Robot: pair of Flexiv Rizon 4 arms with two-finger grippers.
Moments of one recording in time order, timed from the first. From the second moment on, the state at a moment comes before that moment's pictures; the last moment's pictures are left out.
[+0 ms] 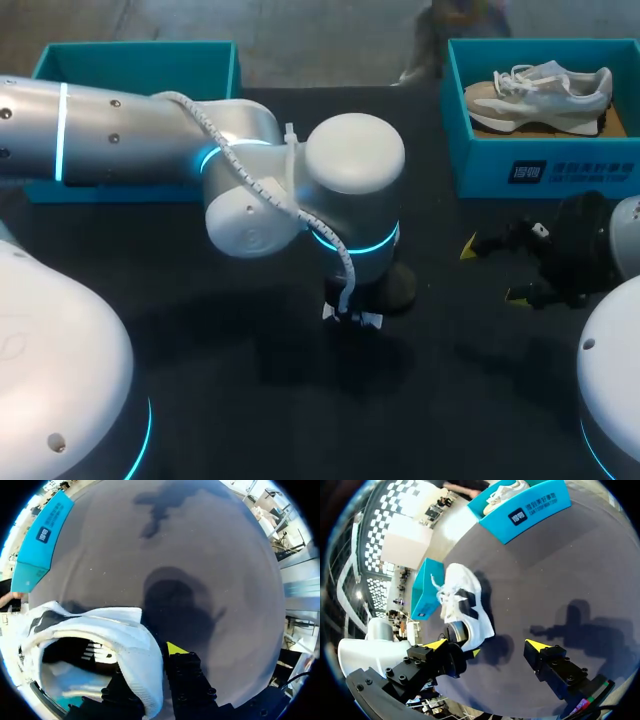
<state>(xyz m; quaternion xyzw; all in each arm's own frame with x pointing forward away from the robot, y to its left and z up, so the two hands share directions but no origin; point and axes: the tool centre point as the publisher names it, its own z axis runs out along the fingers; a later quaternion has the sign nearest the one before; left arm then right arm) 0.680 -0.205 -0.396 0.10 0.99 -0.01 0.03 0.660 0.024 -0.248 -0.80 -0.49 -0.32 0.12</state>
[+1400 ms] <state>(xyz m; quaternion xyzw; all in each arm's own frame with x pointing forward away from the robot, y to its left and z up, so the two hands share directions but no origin) 0.660 -0.197 -0.208 0.04 1.00 -0.02 -0.01 0.660 0.024 -0.248 -0.80 -0.49 -0.32 0.12</state>
